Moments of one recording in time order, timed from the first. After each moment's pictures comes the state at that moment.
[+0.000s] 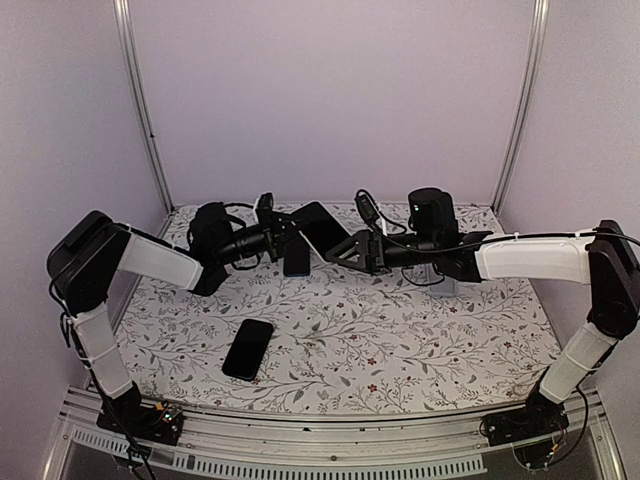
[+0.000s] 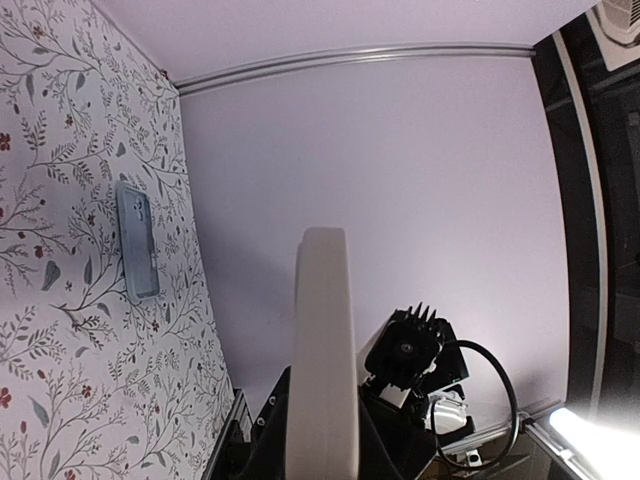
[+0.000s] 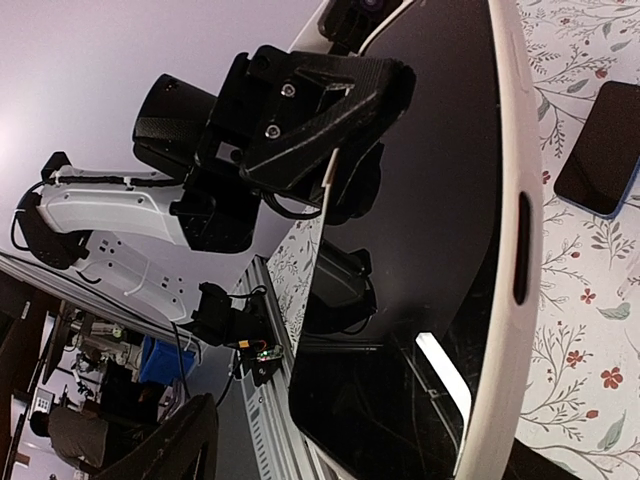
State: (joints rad) left arm -0.57 1.84 0.90 1.09 0.59 -1.50; right arm 0.73 1.64 1.06 0.25 -0.69 0.68
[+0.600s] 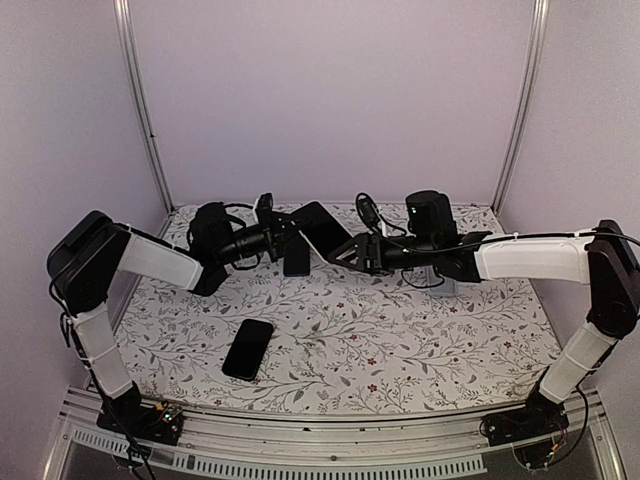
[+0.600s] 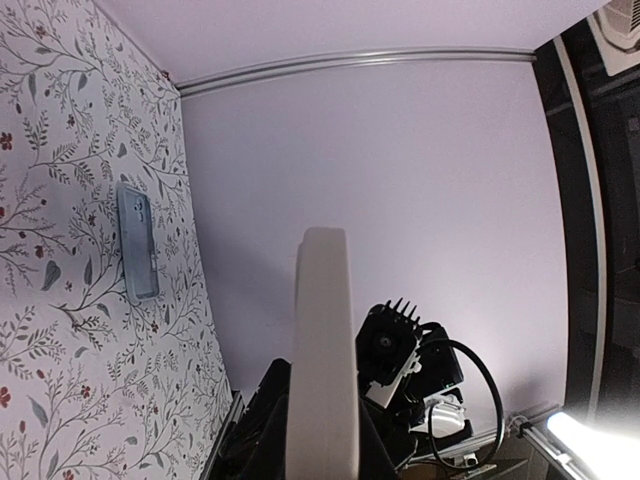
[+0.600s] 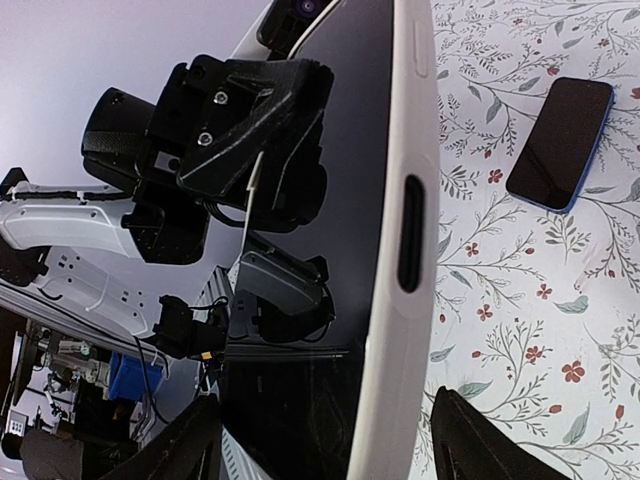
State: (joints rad) left arm -0.57 1.84 0.90 1.09 0.59 -1.51; right arm 0.73 1.64 1.06 0.19 -0.58 0.64
